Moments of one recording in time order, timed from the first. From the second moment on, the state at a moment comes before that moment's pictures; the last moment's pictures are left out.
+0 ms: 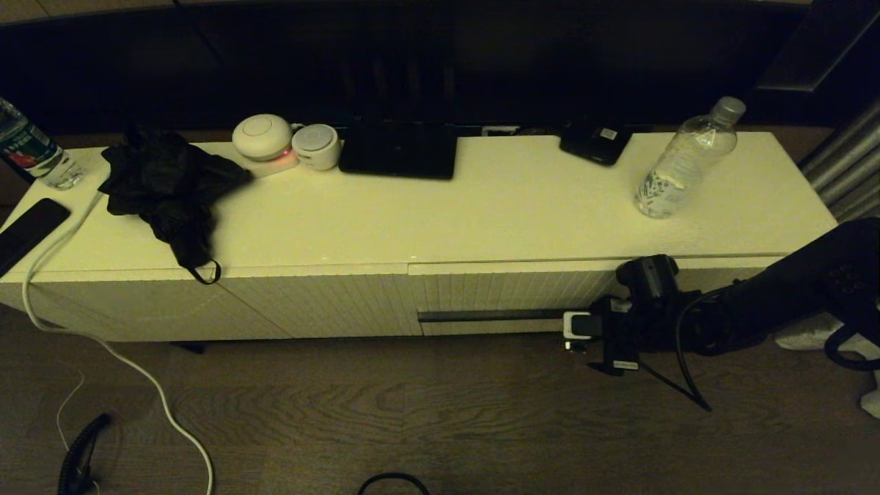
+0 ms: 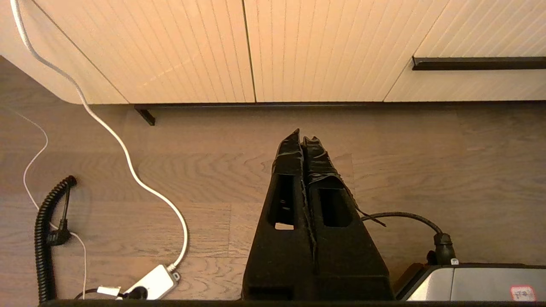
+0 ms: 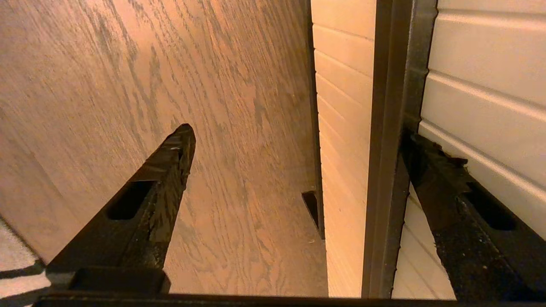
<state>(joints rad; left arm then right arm) 0.00 0.00 0.00 0.00 0.00 -0.01 0.20 2.21 -1.19 -0.26 -0.01 -1.25</state>
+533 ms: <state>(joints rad) 0.00 0.00 0.00 0.00 0.00 -0.01 0.21 2.18 -1.07 -0.27 -0.01 -1.25</state>
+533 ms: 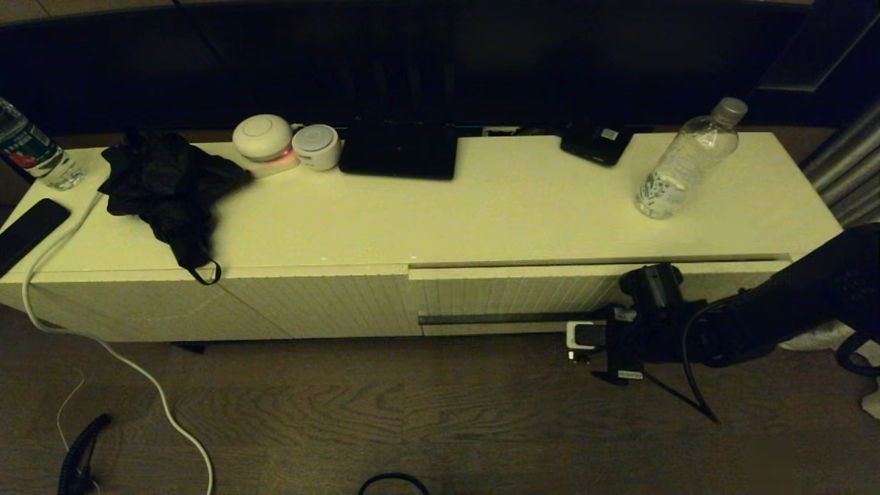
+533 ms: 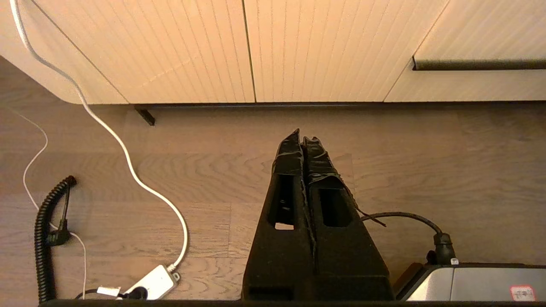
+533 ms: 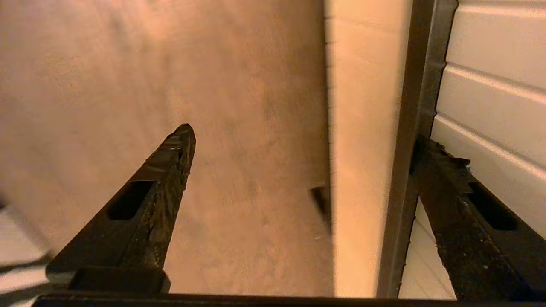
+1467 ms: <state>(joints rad) 0.00 0.00 0.00 0.00 0.00 -0.01 0.25 1.95 -0.70 -0.26 0.00 -1.18</state>
